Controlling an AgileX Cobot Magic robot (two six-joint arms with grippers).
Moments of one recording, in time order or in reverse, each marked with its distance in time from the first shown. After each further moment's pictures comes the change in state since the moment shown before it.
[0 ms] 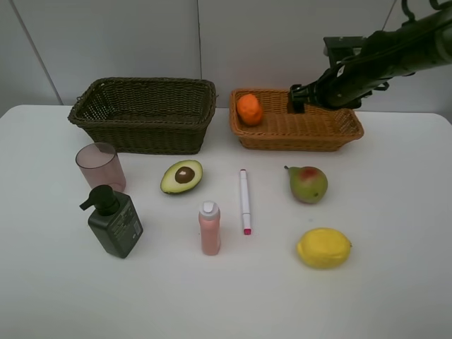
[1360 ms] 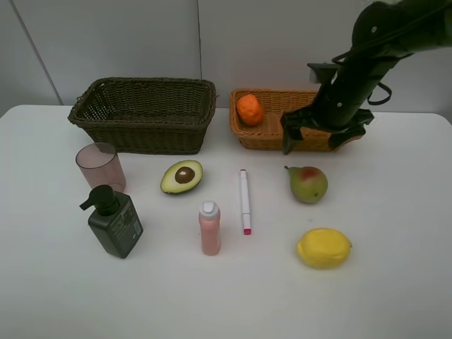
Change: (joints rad) left arm 0.000 0.000 0.000 0.000 0.000 0.000; right arm 0.095 -0.061 -0.004 0.102 0.538 0.000
